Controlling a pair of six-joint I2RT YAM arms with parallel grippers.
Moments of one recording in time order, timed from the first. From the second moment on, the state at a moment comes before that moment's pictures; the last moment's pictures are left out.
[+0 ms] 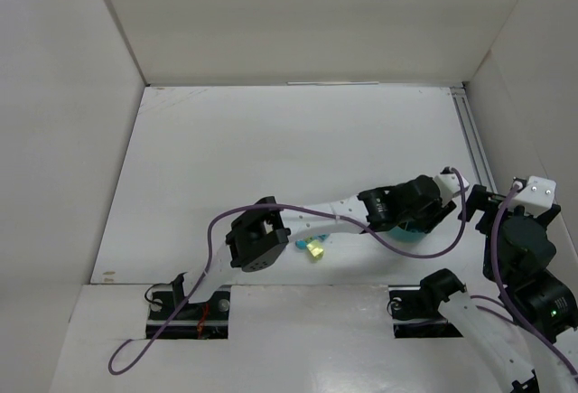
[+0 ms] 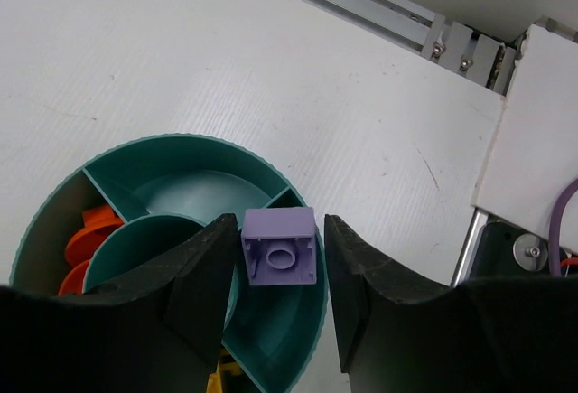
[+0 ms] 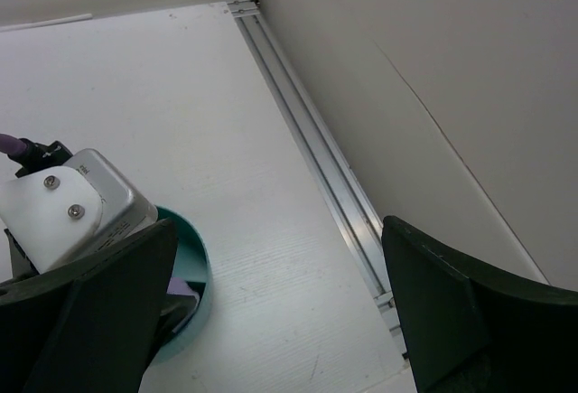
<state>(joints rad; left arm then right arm) -1.29 2.27 1.96 -0.15 -0.06 -0.17 0.43 0.29 0.97 -0.88 0.83 0.05</state>
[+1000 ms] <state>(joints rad) -1.24 1.66 1.41 -0.13 -0.27 -0.28 0.43 0.47 0.97 -0.76 0.53 -0.17</state>
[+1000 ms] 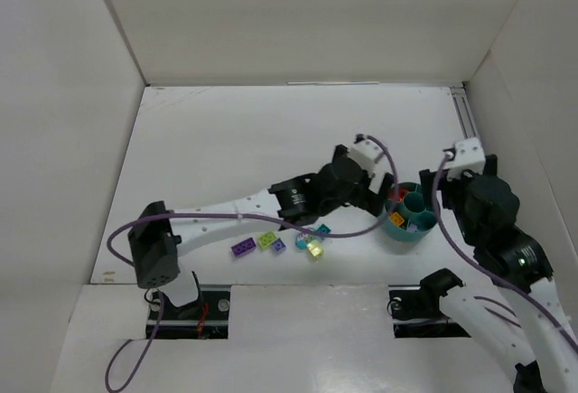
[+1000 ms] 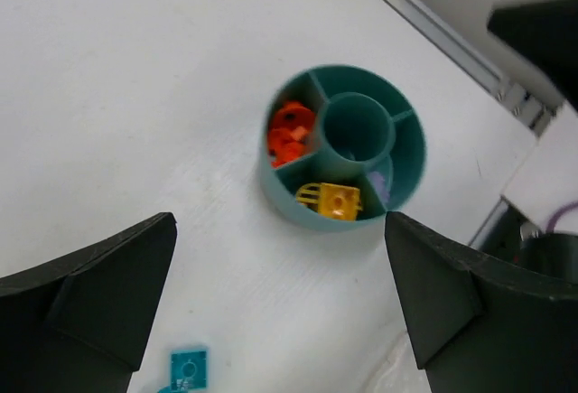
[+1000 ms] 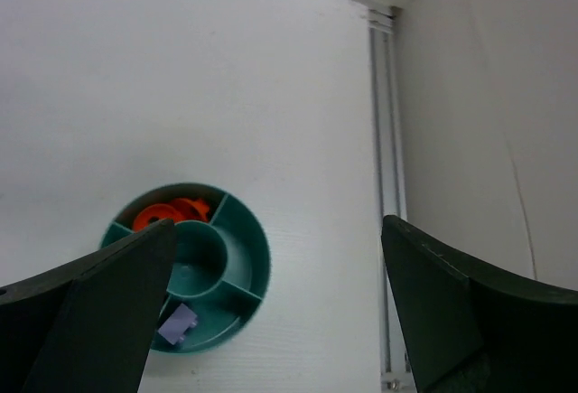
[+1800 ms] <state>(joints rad) -0.50 0.82 0.65 -0.60 -0.39 -1.02 1.23 1.60 0.98 -0.14 0.16 -0.36</state>
